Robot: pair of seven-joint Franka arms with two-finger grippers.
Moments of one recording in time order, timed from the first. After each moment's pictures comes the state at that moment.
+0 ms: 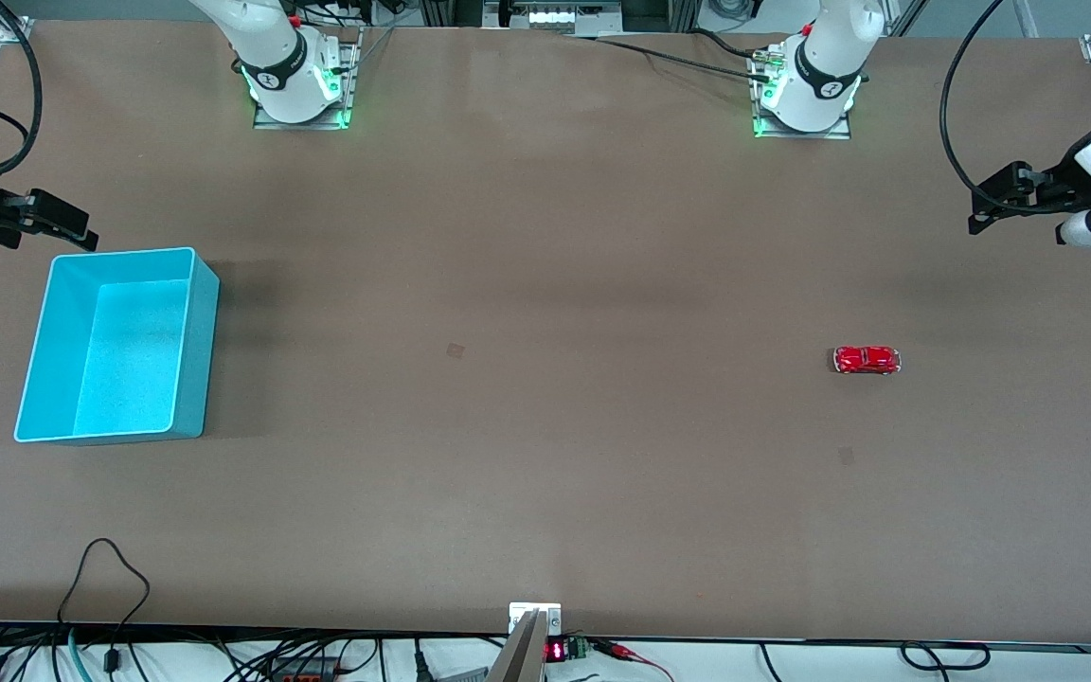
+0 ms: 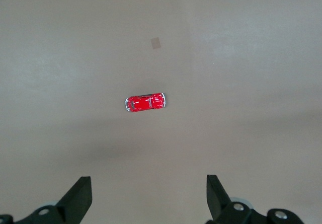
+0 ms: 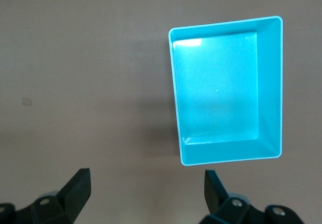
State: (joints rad) left arm -0.01 -0.02 0.01 -1.62 0.01 1.56 0.11; right arm 0.00 0.00 -0.08 -1.68 0.02 1.65 -0.04
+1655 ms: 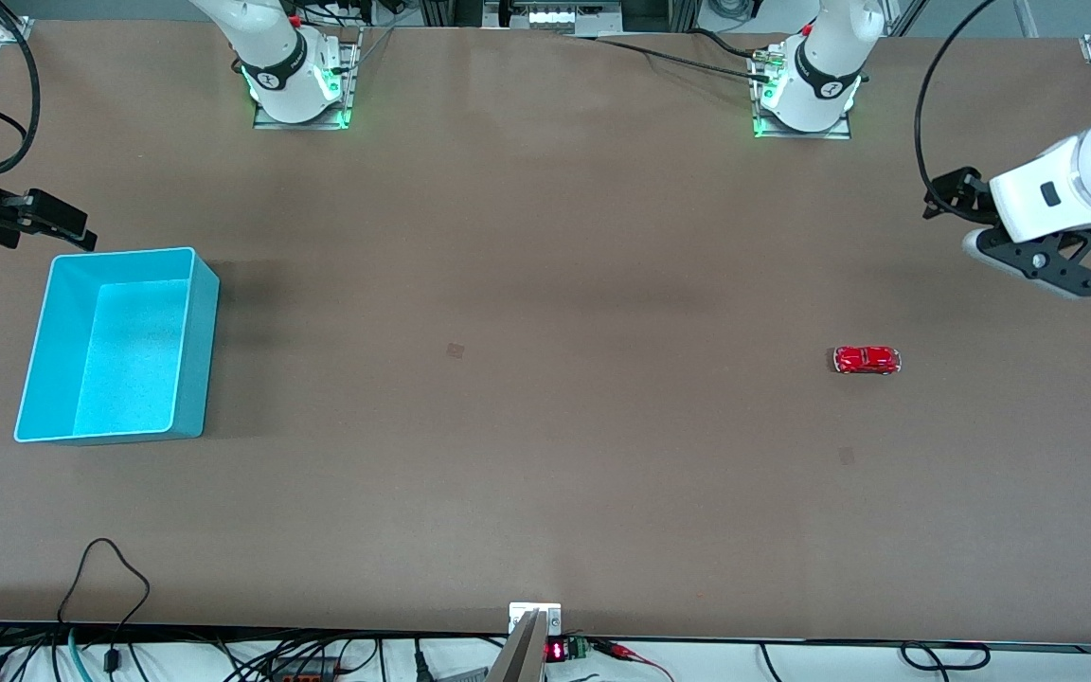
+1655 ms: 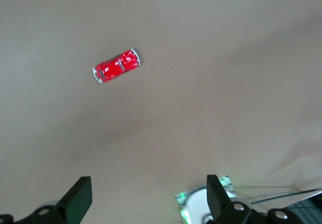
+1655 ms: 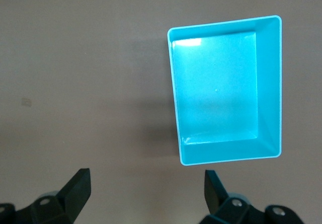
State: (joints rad) left arm 0.01 0.05 -0.01 -1.70 0.02 1.49 0.46; right arm 0.00 0.00 -0.08 -1.68 0.02 1.65 -0.04
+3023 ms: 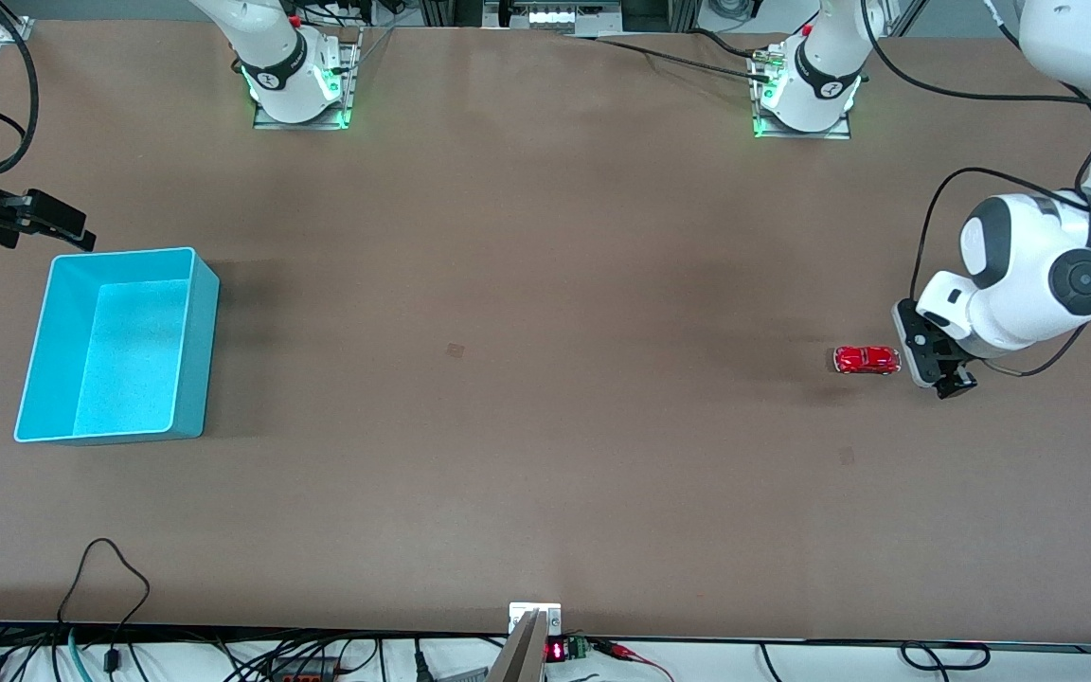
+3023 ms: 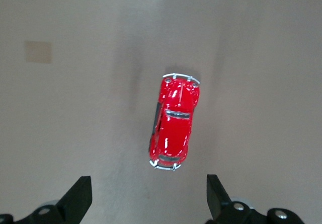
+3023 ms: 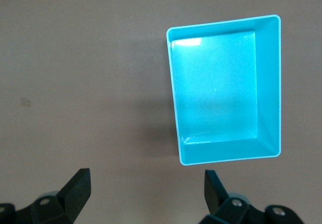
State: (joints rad) left arm 0.12 0.37 -0.01 -2.03 0.08 2.33 1.44; right arm 0.00 0.00 -0.08 -1.68 0.02 1.65 -0.04
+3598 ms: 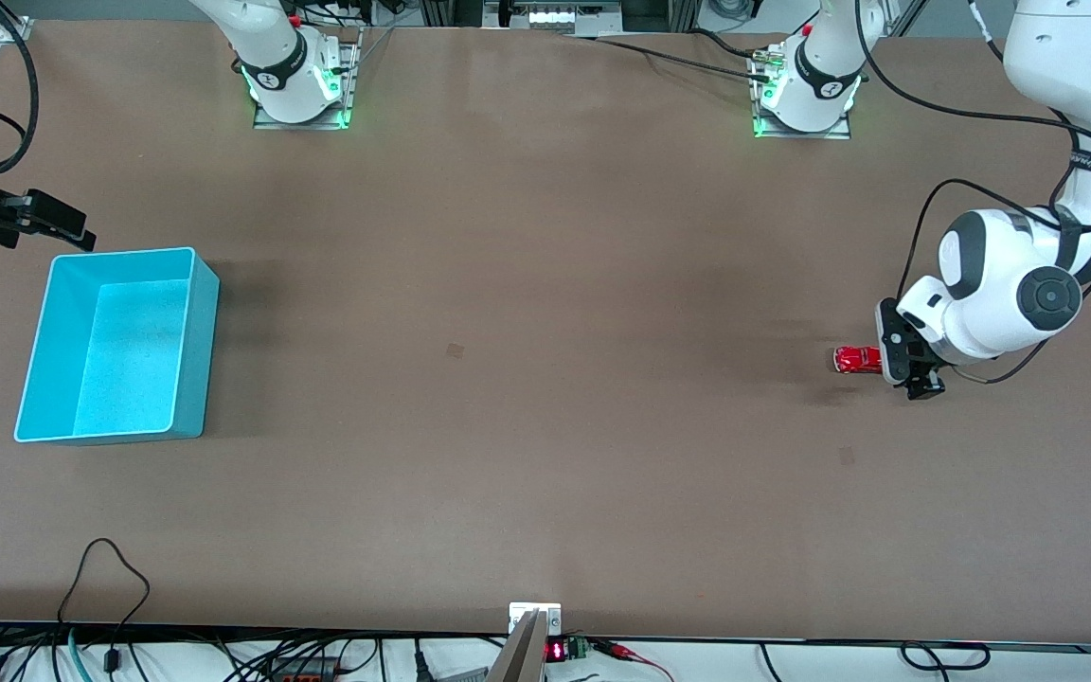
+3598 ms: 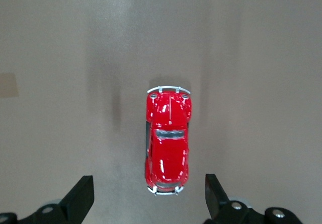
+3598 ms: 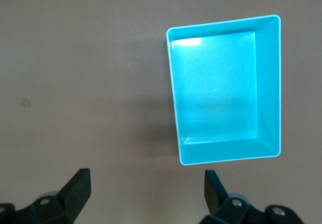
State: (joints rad) left arm 0.13 0.43 -0.03 -2.03 0.08 2.39 1.56; right arm 0.00 0.00 -0.08 -1.68 0.02 1.65 -0.04
